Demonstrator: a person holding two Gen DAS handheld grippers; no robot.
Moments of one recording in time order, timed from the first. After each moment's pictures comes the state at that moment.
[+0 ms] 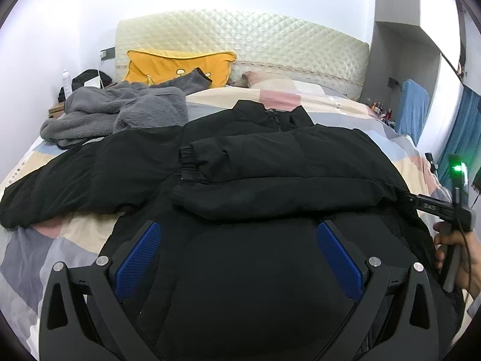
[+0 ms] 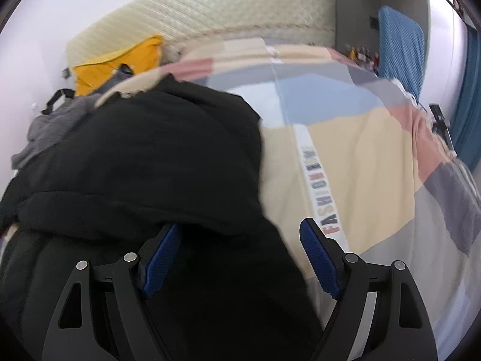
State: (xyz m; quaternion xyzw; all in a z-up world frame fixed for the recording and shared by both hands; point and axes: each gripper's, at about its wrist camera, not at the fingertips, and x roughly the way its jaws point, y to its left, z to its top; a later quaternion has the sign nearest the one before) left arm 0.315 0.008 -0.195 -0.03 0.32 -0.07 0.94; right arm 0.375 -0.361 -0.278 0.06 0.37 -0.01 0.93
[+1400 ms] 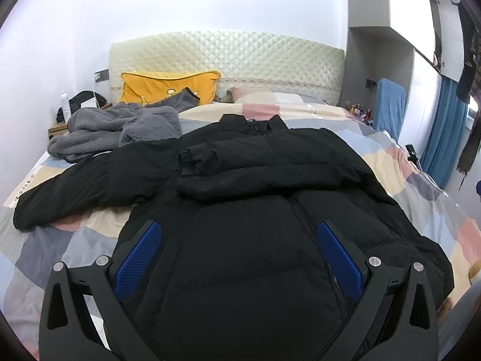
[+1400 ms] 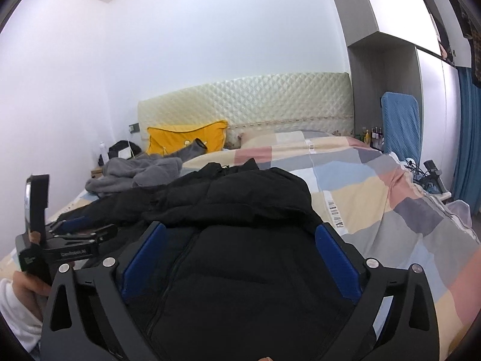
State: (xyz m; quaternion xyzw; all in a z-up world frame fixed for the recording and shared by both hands) left arm 0.224 0.010 -0.173 0.00 0.27 -0.10 0.96; right arm 0.122 -0.273 -0.175 0.05 0.17 0.06 0.98
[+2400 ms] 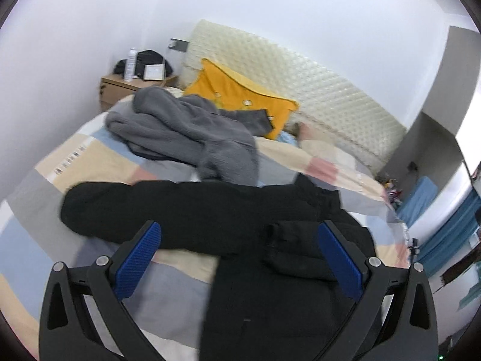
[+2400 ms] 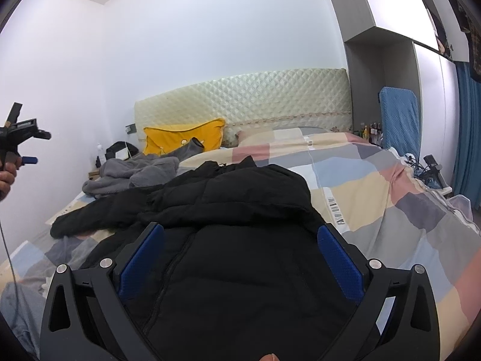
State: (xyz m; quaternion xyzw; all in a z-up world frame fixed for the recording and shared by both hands) left arm 0.293 0.242 -0.028 -0.18 0.32 0.00 0.93; right arm 0.126 -0.279 -0.182 0.06 0.17 0.05 0.98
